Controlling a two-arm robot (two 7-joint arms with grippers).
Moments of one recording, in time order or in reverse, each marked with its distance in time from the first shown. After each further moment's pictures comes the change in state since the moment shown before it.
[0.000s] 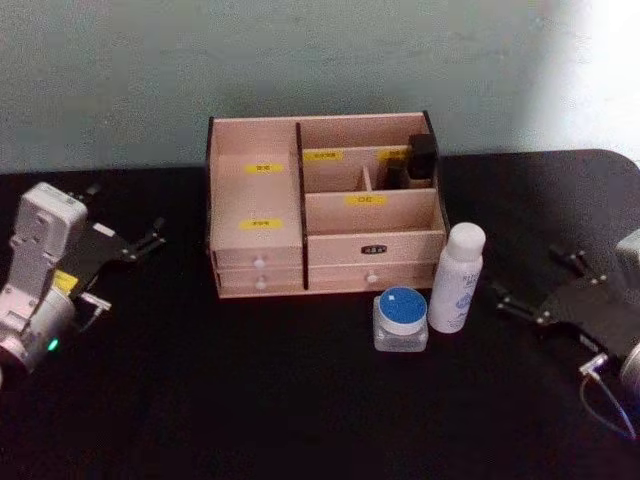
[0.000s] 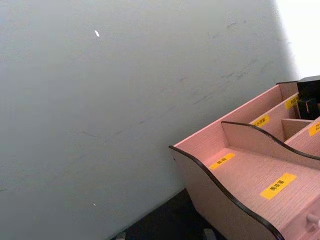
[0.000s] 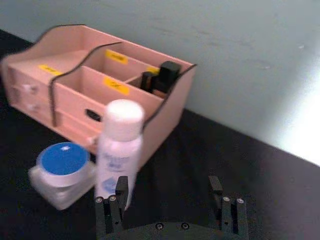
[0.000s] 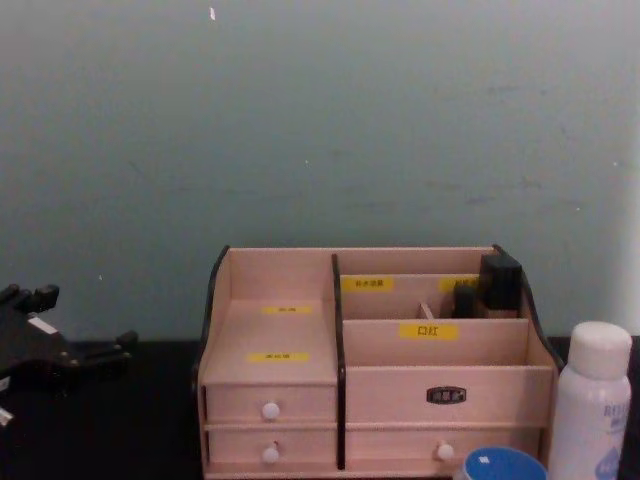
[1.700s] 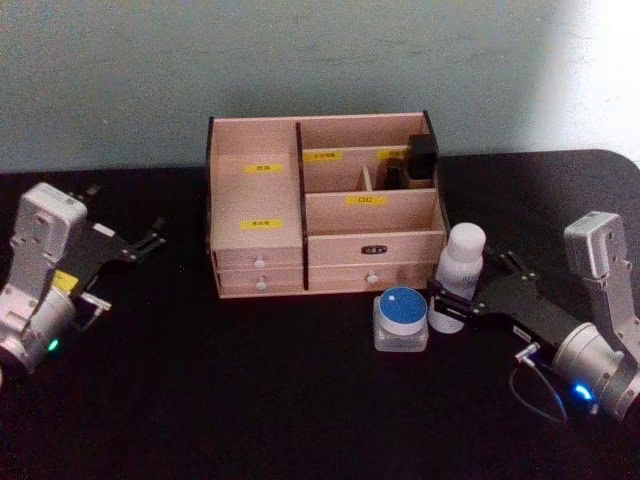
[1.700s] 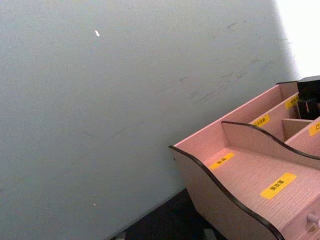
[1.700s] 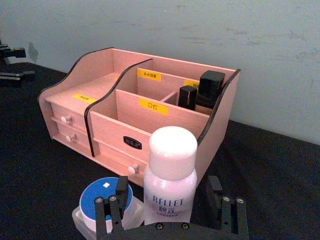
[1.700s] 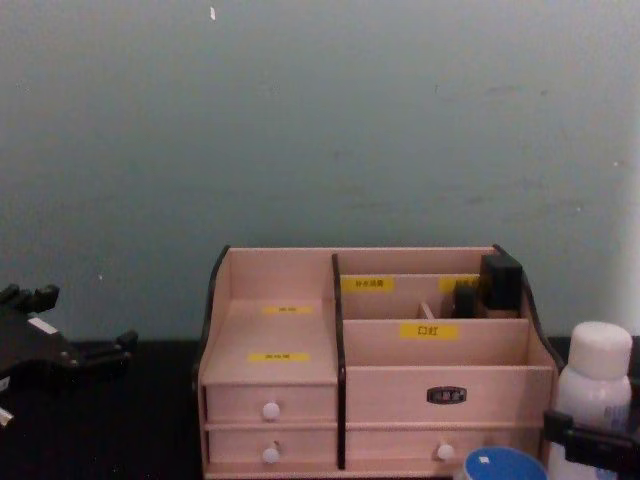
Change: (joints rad) left arm 0.000 0.000 0.000 0.000 0.000 0.000 0.000; right arm 0.100 -0.225 0.013 0.134 -0.009 0.020 0.189
